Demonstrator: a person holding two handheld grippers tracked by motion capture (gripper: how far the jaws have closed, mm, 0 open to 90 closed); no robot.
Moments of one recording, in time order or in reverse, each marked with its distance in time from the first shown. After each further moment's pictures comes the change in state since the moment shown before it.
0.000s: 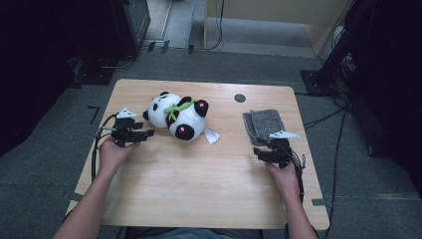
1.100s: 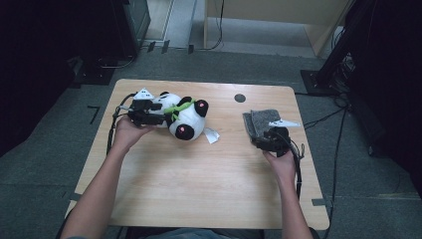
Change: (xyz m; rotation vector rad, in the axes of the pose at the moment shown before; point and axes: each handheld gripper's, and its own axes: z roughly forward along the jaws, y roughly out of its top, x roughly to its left) left arm -0.028 0.070 0.019 -0.058 -0.102 0.161; right arm 0.002 0.034 -0.003 -0.065 0.029 0.028
